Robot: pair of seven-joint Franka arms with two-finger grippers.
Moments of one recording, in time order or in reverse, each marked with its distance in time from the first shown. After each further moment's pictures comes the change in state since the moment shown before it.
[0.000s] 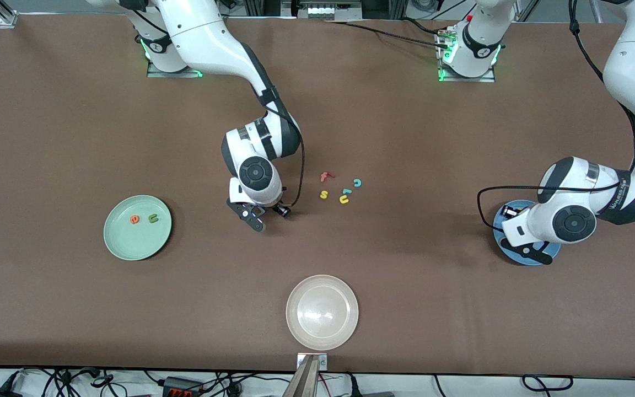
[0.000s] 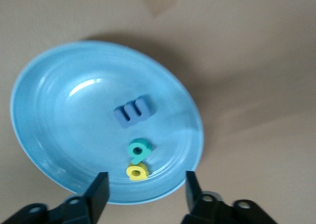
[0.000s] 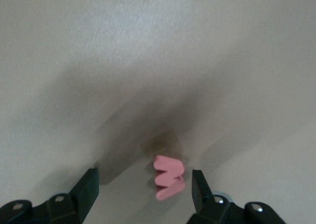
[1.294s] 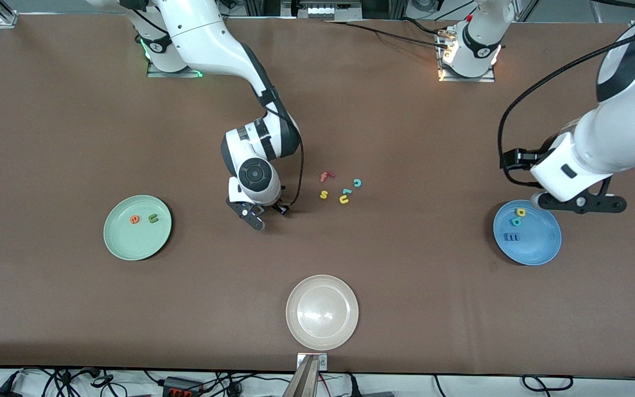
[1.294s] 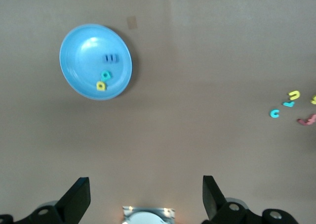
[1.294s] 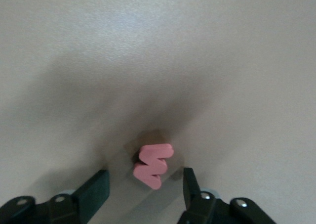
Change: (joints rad) left arm -0.289 -0.280 0.052 0.543 -0.437 -0.616 -0.335; right arm -0.001 -0.001 -0.006 -0.013 0.003 -0.032 -0.020
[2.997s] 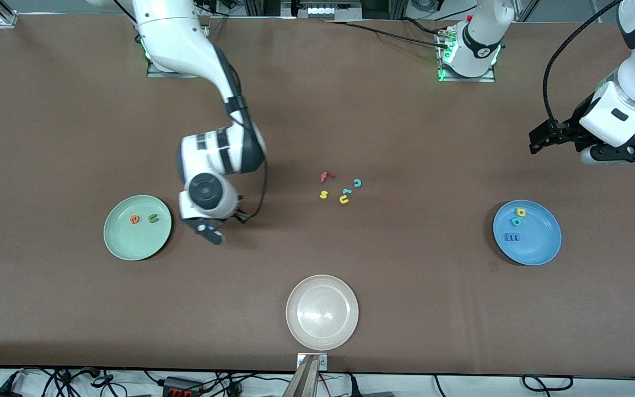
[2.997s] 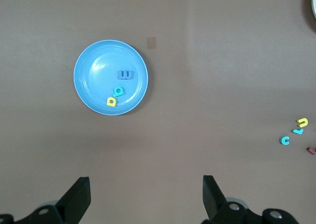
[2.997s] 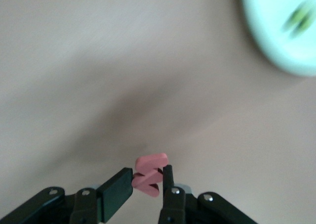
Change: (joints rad) left arm -0.335 -0.522 0.681 -0.692 -0.285 0.517 0.213; right arm -0.028 -0.058 -0.253 0.001 -0.001 -0.223 -0.410
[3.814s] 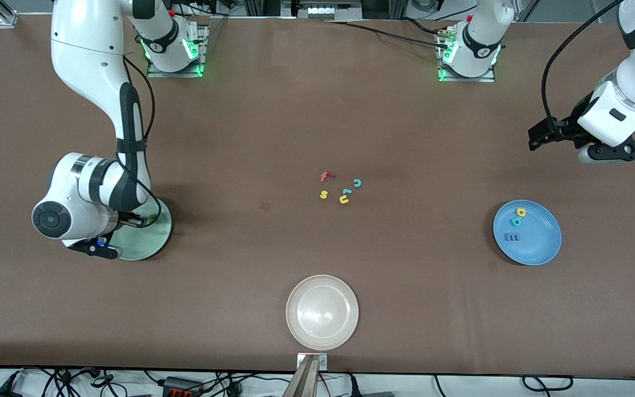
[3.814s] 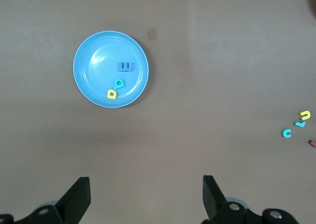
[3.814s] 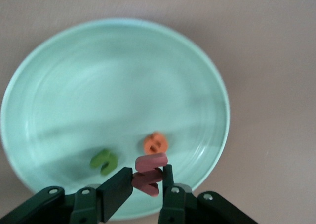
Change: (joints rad) left arm 0.000 0.001 0.000 0.000 0.000 -0.032 0.001; right arm -0.285 0.009 -0.078 -0.090 0.011 0.078 -0.672
